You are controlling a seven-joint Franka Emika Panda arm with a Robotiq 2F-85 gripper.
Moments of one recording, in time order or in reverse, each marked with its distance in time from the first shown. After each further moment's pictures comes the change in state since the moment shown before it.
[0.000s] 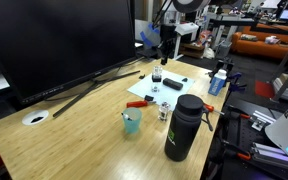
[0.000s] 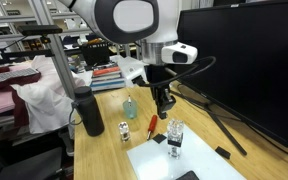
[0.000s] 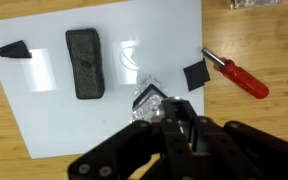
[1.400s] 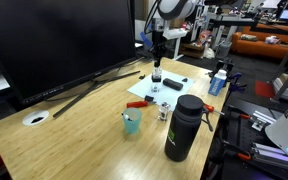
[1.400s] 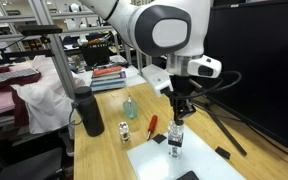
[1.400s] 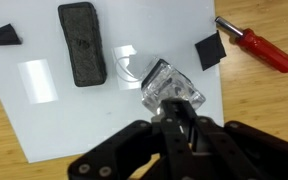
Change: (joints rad) arm -0.018 0.198 -0.027 0.202 0.042 -0.042 0.000
